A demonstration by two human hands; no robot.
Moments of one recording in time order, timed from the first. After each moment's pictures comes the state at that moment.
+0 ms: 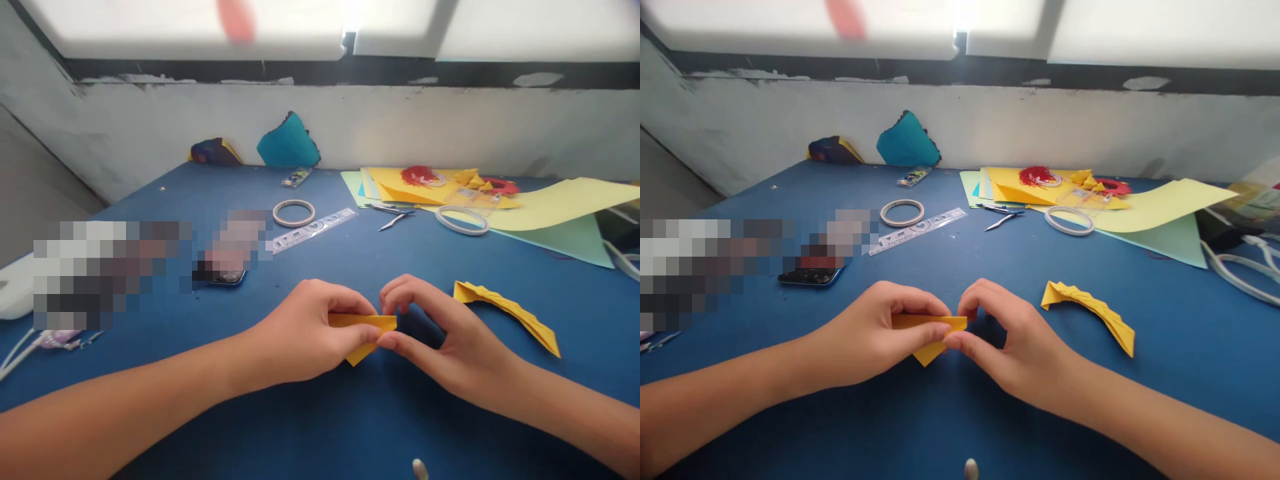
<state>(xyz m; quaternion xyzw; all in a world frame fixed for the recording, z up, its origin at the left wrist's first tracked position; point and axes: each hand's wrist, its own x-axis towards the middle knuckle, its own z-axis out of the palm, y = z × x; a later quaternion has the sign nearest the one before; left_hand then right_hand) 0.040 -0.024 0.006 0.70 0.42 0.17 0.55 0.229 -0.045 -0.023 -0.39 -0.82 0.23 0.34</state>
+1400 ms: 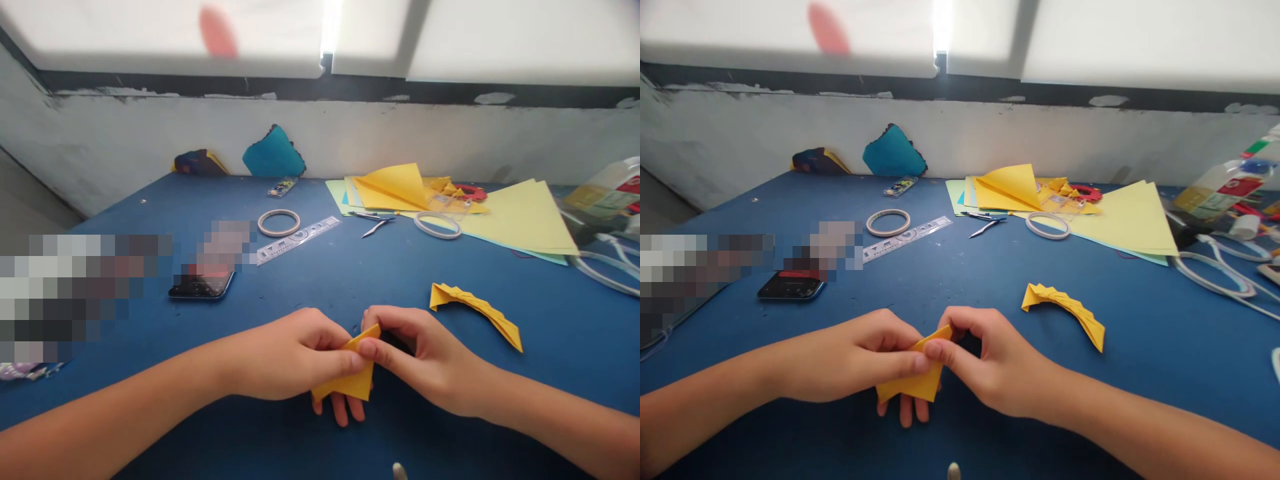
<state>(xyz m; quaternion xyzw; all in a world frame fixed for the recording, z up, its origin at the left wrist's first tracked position) 0.035 -0.019 0.016 0.61 0.30 -0.02 0.73 0.219 -0.049 -0.015 -0.42 -0.72 0.46 0.29</state>
